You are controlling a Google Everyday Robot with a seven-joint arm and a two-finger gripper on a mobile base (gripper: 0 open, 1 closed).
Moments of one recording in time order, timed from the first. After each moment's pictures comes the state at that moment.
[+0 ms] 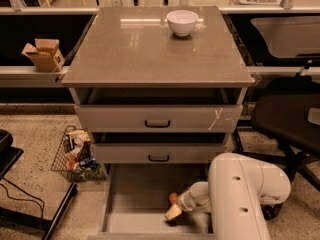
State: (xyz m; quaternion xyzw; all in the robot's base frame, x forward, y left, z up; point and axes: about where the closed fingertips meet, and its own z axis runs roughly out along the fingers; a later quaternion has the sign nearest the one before) arm 0.568 -0.092 0.117 -0.39 0.89 0.13 0.21
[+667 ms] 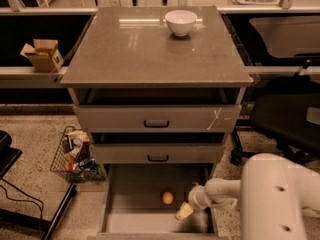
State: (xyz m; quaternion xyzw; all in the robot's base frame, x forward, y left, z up) arm 0.552 -0.112 0.187 -0.44 0.85 0.16 0.24
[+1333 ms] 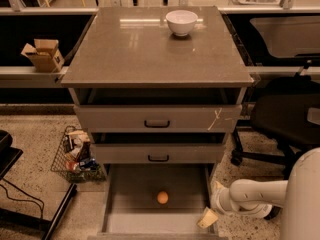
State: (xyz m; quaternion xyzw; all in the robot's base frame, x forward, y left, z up) arm 0.486 -0.191 0.313 -0.49 0.84 0.10 0.23
